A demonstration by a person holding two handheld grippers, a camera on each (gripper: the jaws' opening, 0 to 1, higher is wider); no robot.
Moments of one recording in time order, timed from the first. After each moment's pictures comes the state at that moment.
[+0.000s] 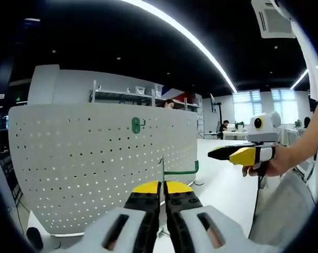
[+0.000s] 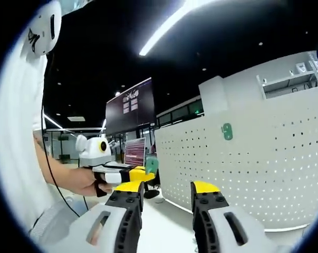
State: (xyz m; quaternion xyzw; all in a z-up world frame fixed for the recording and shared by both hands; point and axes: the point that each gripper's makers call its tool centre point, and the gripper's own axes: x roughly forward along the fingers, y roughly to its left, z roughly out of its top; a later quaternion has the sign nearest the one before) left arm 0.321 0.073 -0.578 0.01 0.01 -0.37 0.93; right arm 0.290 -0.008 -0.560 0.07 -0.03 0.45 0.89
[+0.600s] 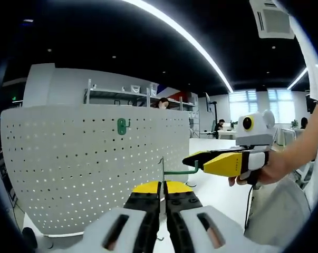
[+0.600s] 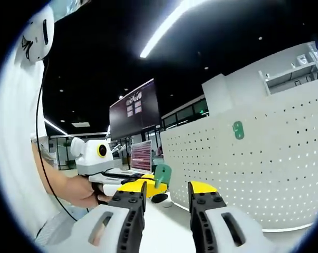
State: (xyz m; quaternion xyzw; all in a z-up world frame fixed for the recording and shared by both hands) left arm 0.310 0.041 -0.570 0.02 0.01 -0.39 0.92; right arm 0.294 0.010 -0.556 0.09 -0.03 0.47 0.88
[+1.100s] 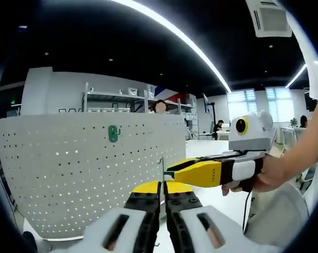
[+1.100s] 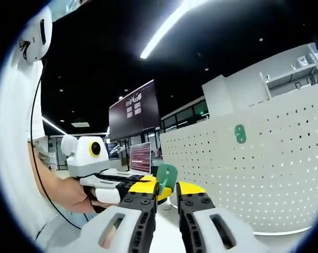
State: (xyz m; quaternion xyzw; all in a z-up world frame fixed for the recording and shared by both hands) left arm 0.306 0.023 -0.562 0.02 0.00 -0.38 0.92; right arm 0.299 0.018 -0.547 0.09 -0.03 0.47 0.88
